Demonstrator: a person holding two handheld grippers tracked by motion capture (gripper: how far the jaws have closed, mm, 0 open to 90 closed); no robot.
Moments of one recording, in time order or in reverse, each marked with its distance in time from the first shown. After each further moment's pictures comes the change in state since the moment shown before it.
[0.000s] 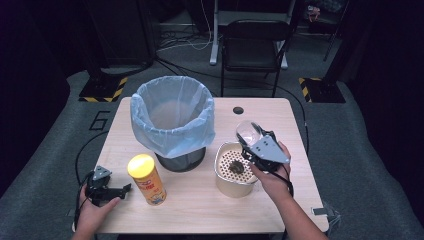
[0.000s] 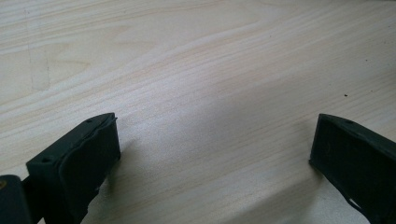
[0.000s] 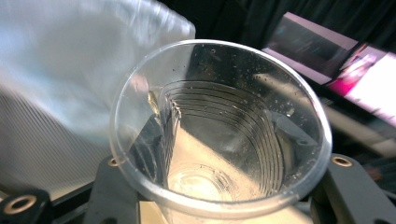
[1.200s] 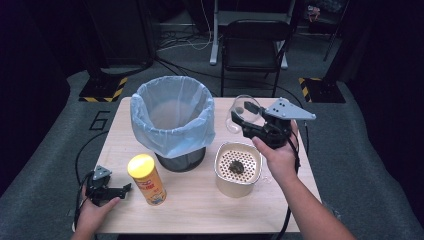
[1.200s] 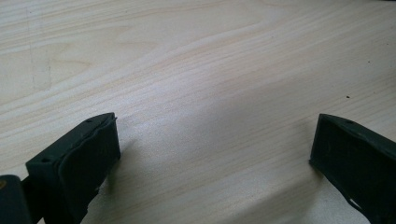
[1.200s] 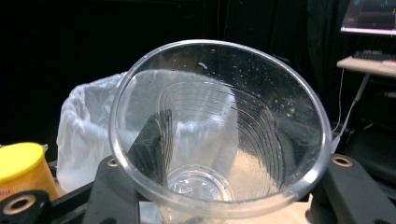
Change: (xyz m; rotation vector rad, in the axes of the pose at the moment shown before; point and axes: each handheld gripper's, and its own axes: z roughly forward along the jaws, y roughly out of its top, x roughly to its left) left arm 0.000 0.000 0.000 0.000 0.005 -0.003; right arm -0.042 0.085 0.004 -0.022 0.287 0.296
